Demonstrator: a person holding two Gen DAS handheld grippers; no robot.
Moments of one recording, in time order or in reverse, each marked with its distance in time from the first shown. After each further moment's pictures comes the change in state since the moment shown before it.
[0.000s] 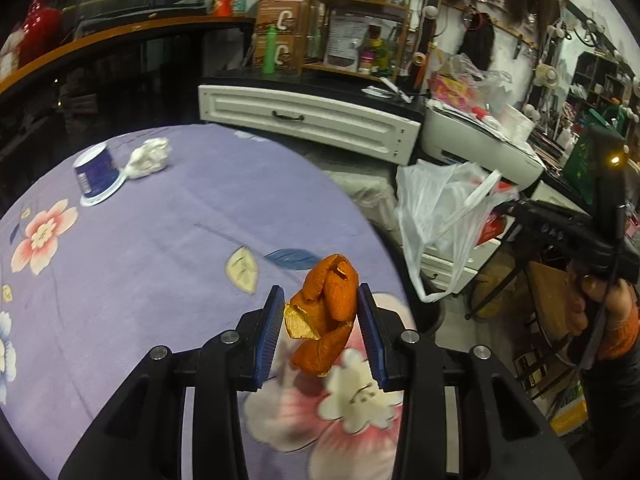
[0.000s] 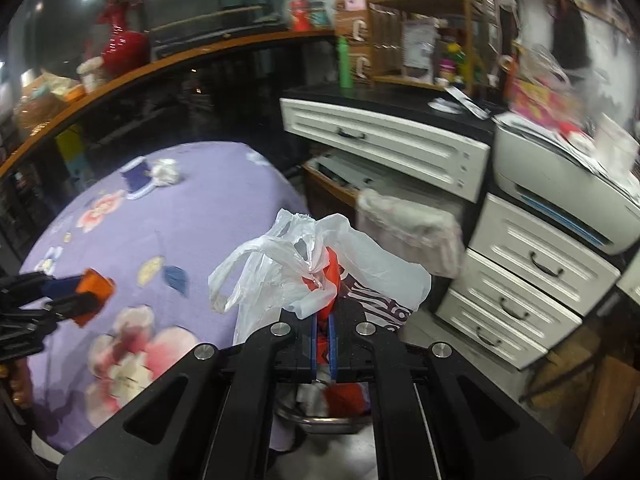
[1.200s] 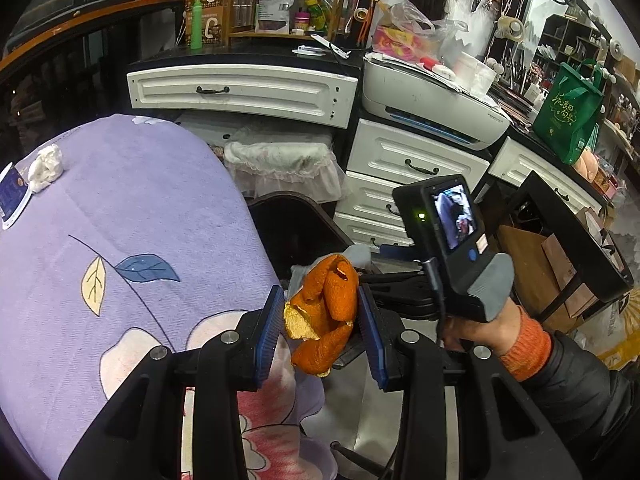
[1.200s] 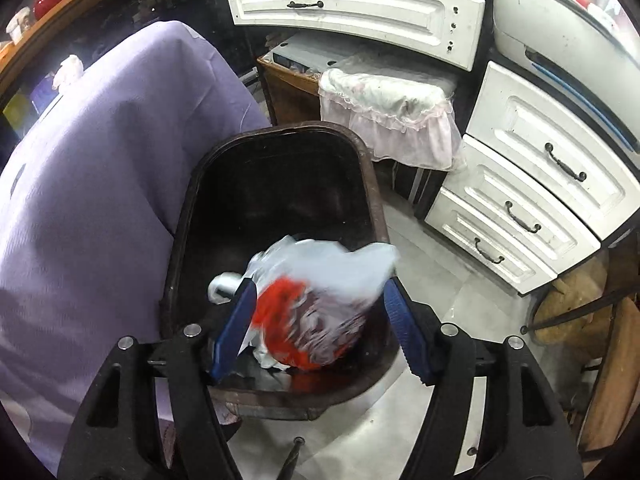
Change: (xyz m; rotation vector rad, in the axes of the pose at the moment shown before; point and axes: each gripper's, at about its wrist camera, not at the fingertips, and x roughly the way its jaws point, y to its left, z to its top) left arm 0.065 -0.082 0.007 0.087 0.121 -0.116; right arm 0.139 -0.046 -0.083 0.063 0.325 -0.076
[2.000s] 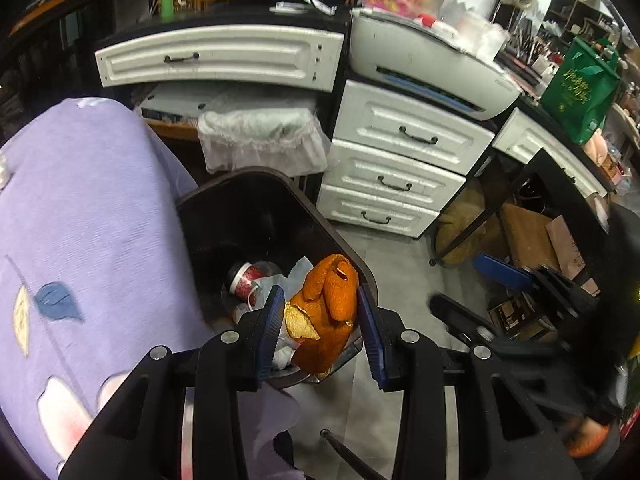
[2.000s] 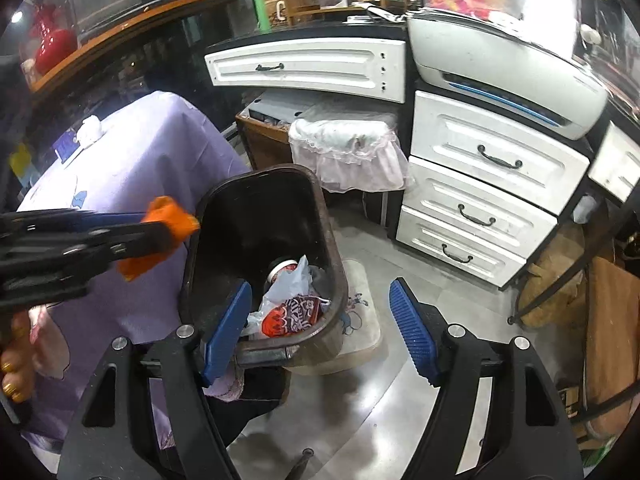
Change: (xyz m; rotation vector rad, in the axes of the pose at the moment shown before) left arm 0.075 -0.027 0.023 0.015 0.150 -0.022; right arm -0.104 -0.031 -0.057 0.135 -0.186 -0.024
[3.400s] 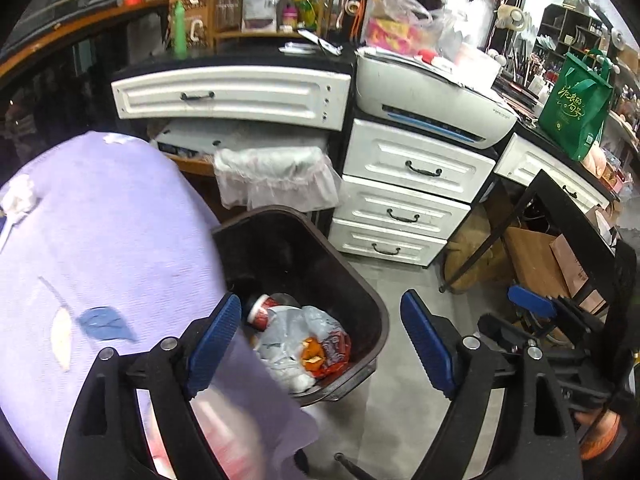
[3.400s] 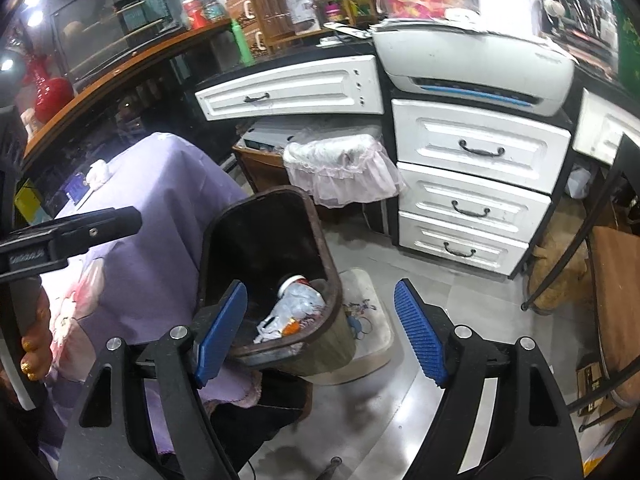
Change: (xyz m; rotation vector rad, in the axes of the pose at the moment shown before) left arm -0.043 0.012 -0.002 0.021 -0.153 0.047; right arm -0.035 -0.018 -0.013 0.108 -0.079 0.049
